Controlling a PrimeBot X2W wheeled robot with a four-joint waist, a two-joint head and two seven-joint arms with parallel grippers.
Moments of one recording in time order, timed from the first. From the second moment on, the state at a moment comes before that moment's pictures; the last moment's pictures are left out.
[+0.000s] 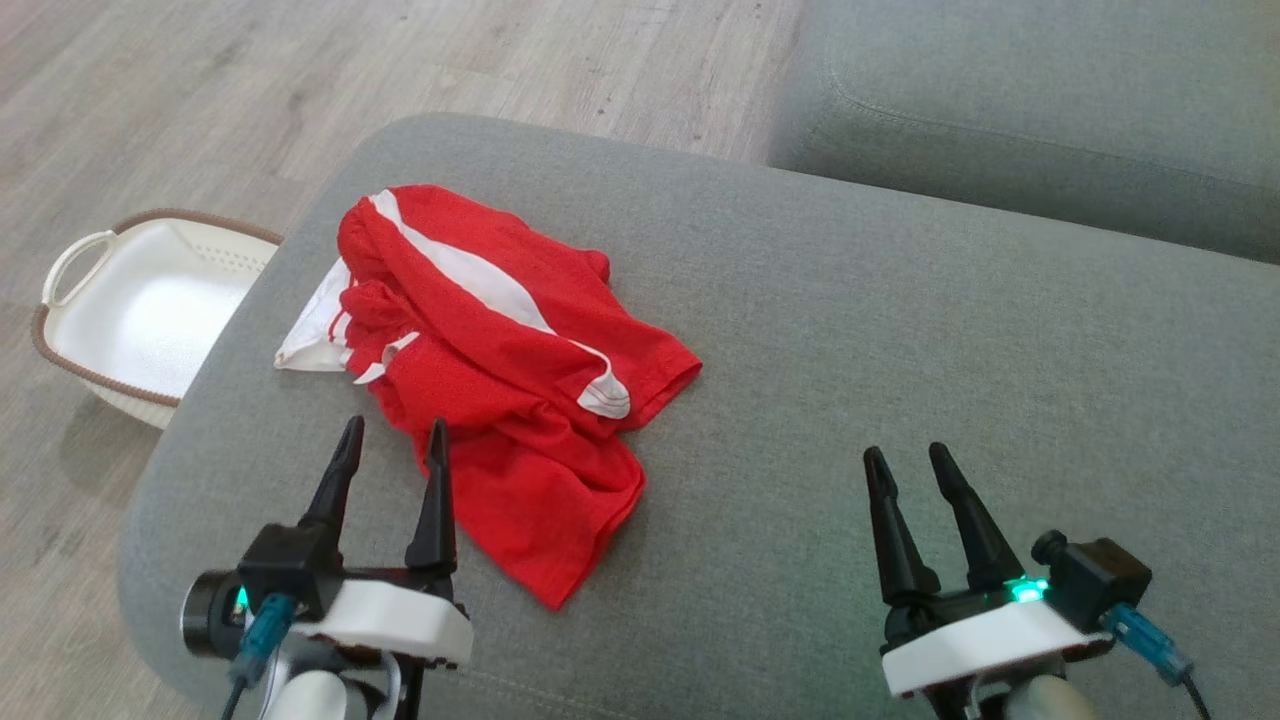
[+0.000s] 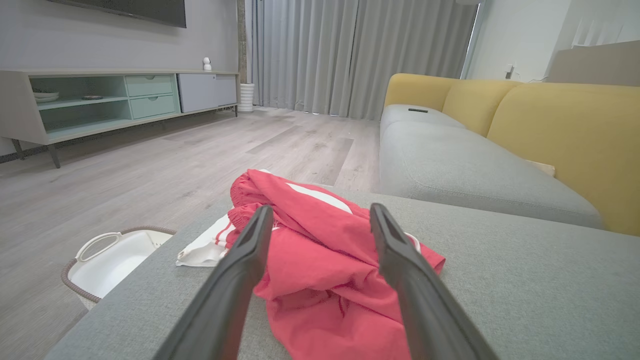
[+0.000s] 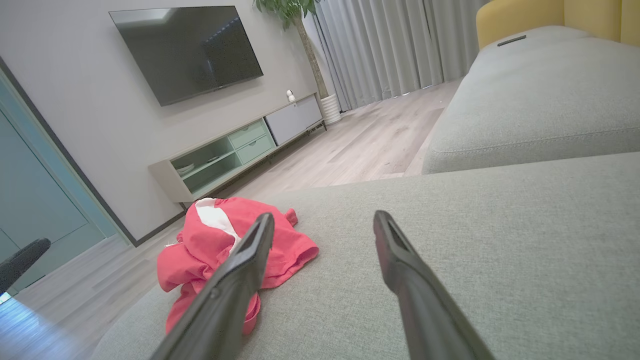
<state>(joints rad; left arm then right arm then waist) 0.02 0.05 -0.22 0.11 -0.14 0.07 -0.25 0.03 -0.04 0.26 0.22 0.41 0.12 -0.25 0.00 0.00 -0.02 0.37</state>
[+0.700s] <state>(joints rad) -0.46 0.21 -0.11 0.44 -0.11 -0.08 -0.18 -0.10 -0.04 0.13 0.19 0.30 0.12 -0.25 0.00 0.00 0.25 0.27</state>
